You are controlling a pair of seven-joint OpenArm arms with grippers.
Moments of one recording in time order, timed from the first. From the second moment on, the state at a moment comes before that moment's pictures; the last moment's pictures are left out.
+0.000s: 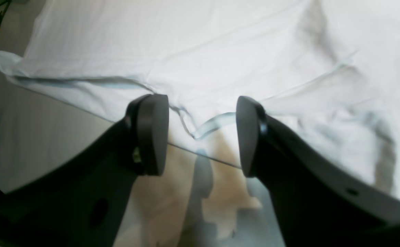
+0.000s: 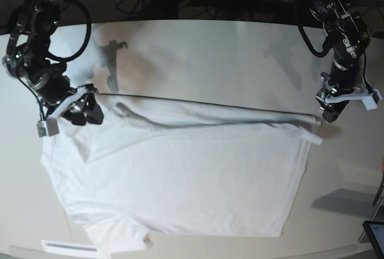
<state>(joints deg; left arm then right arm) 11.1 -9.5 -35.7 108.1 -38.0 9.6 46.9 -7.9 6.3 21.5 104.8 40.5 25.5 -58.2</state>
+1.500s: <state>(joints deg) -1.1 -4.9 -30.5 91.1 -37.9 9.7 46.5 -7.9 6.0 21.4 104.8 40.4 25.5 -58.4</state>
